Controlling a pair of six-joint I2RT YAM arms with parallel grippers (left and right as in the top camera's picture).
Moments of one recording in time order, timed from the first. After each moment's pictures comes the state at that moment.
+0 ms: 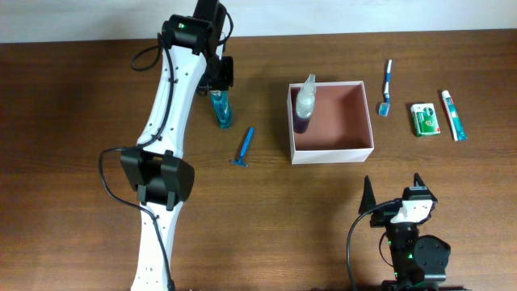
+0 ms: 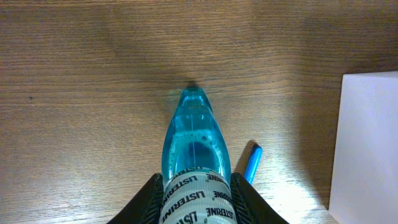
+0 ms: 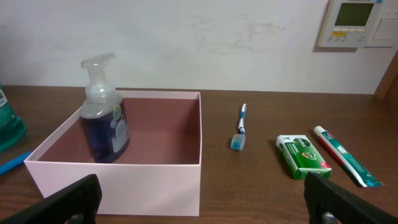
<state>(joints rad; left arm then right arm) -0.27 2.50 2.72 -1.53 0.01 -0.23 -0.05 0.01 0.01 -0.07 -0.05 -0.03</state>
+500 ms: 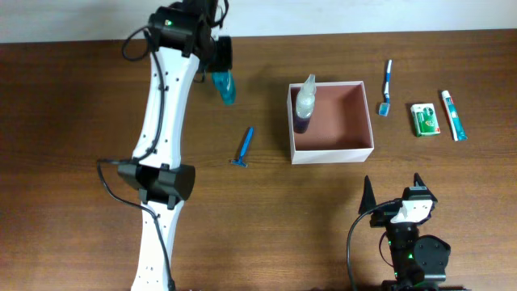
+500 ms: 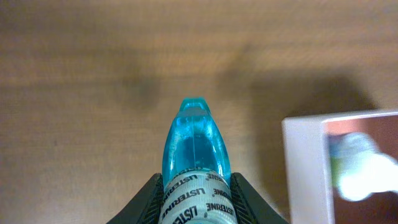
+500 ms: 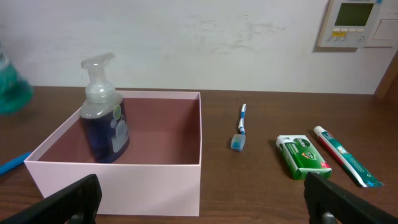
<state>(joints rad) -0.28 2.52 3.00 -1.57 0.02 -0.23 -0.05 0.01 0.01 -0.07 -0.05 -0.03</state>
